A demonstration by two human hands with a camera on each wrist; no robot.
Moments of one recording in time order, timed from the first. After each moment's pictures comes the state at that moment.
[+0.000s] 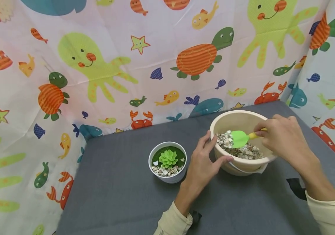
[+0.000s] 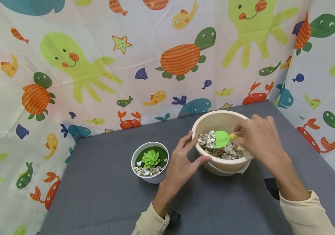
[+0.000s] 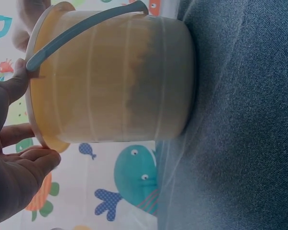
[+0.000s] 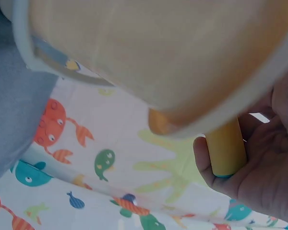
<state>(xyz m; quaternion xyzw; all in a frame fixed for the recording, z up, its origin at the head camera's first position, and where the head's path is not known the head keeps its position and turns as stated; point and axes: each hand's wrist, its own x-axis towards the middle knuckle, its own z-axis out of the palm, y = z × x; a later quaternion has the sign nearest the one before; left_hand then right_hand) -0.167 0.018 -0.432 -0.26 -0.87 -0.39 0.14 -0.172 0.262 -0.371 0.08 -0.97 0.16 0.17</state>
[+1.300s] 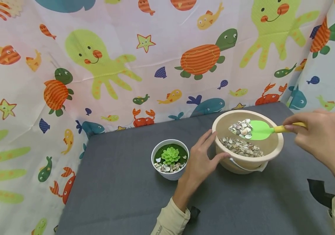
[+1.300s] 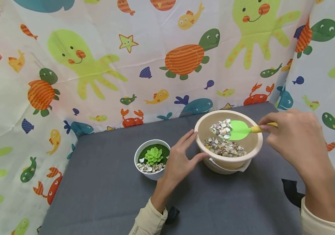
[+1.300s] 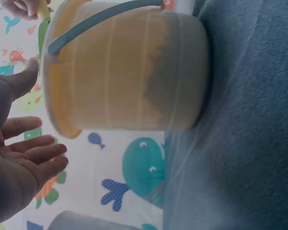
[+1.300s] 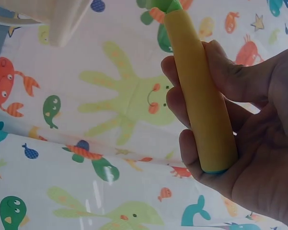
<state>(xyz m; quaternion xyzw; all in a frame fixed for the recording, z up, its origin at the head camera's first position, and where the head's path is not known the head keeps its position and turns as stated) -0.170 0.004 -0.425 -0.28 -0.86 -0.39 0.16 -0.124 0.275 -0.315 0.03 -0.96 0.14 0.26</state>
